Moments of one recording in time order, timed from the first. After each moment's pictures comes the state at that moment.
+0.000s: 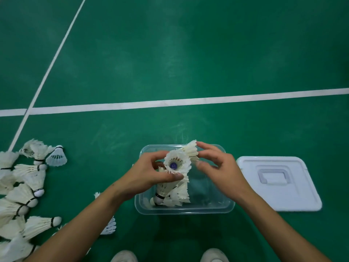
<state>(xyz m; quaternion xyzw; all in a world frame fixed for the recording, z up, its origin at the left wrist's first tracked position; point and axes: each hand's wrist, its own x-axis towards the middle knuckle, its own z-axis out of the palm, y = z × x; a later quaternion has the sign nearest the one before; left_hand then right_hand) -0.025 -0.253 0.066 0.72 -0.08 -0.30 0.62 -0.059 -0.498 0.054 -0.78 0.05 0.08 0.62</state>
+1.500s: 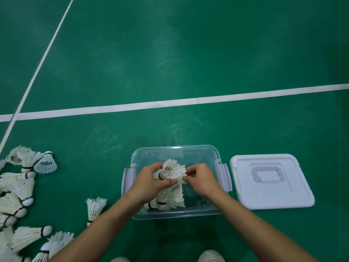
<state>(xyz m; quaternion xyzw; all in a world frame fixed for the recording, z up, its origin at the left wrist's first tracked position) -0.034 -0.278 0.006 0.78 0.04 -0.29 0.55 -0.044 -0.477 -0.009 -0.87 0.18 0.24 0.39</state>
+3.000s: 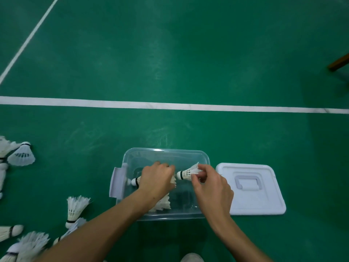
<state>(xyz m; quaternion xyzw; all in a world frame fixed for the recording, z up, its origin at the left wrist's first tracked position) -0.020 -0.332 -0.011 0.97 -0.22 -0.12 0.08 -0.089 -0.481 0.049 -0.95 0.24 -0.01 0.22</state>
